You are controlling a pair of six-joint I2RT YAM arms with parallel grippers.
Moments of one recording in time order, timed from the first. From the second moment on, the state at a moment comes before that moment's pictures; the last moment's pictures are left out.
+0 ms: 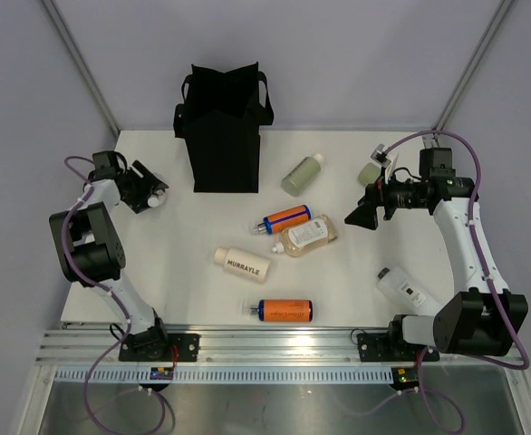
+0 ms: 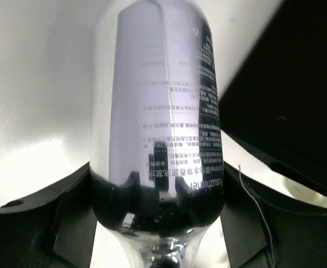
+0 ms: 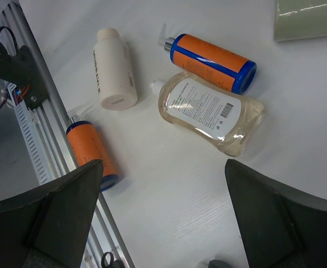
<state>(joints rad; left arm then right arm) 0.31 1.84 1.25 -0.37 0.36 -0.58 -0.06 1.31 1.23 -0.94 -1.01 -0.53</state>
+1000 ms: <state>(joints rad) 0.27 1.34 1.17 -0.19 0.43 -0.91 -0.06 1.32 1.23 -0.94 -1.05 -0.54</state>
